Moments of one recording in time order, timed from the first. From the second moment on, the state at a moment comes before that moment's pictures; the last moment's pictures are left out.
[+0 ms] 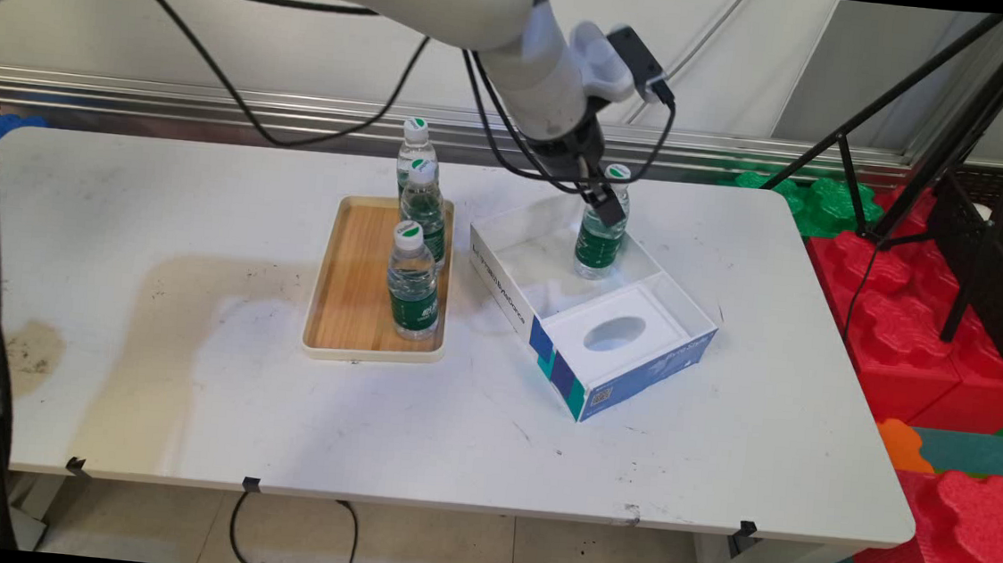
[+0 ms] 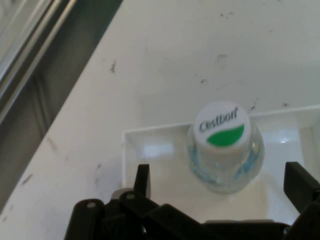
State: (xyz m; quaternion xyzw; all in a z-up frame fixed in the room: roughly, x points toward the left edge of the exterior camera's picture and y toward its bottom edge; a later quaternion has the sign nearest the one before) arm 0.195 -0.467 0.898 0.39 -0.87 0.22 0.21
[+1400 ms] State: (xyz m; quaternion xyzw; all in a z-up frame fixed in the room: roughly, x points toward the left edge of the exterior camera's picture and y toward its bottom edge) arm 0.170 -0.483 0.894 0.39 -0.86 0.23 0.24
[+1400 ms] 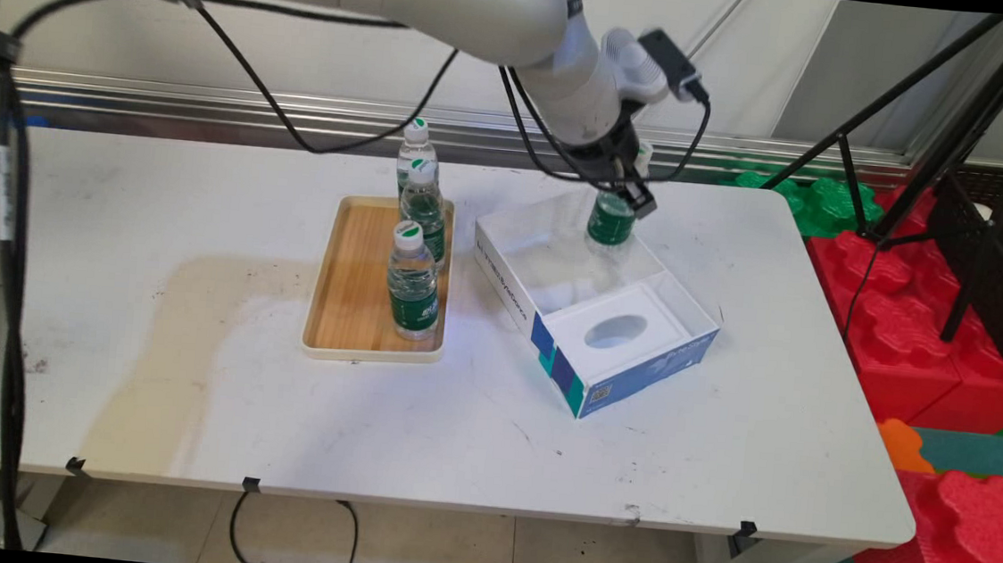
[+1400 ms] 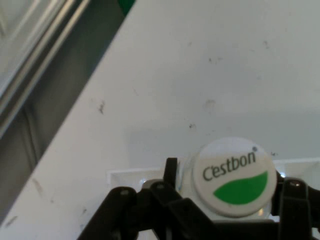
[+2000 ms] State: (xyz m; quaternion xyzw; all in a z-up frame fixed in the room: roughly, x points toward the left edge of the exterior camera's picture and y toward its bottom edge) arm 0.205 -0.410 0.995 0.39 -0.84 0.27 0.26
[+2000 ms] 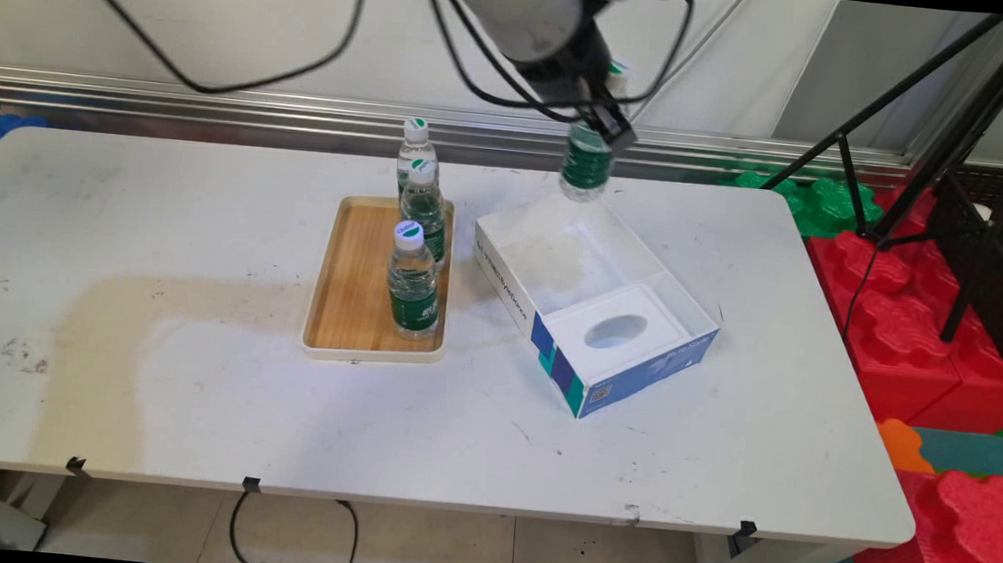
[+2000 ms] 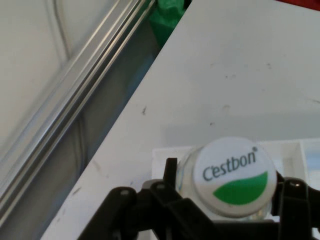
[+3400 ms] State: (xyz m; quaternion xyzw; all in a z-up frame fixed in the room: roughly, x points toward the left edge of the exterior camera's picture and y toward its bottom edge) arm 0.372 -0.197 1.046 0.51 -0.77 0.27 0.26
